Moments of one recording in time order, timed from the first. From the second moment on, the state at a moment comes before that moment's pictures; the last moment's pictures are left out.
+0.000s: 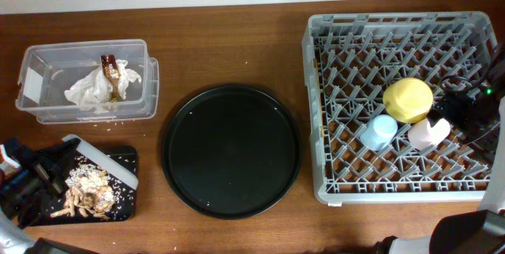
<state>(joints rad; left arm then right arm) 1.03 1.46 1.16 -1.40 1.22 -0.09 -0.47 1.59 1.63 -1.59 0.08 0.40</state>
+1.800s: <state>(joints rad) 0.26 0.96 1.38 -1.19 -0.44 -0.59 -0.47 1.59 1.63 -1.59 0.07 0.40</state>
